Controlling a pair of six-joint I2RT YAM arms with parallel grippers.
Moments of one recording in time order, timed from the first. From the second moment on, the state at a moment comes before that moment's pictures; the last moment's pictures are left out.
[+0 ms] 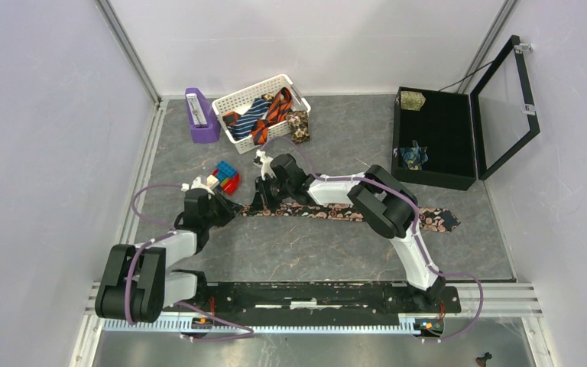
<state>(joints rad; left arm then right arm) -0.09 1.21 0.22 0.35 0.22 -0.77 0.88 2.20 1.38 0.20 -0.47 0.55</state>
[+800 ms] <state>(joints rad) -0.12 0.98 0.29 0.13 0.16 -0.69 0.88 2.11 1.37 0.19 -0.46 0.55</state>
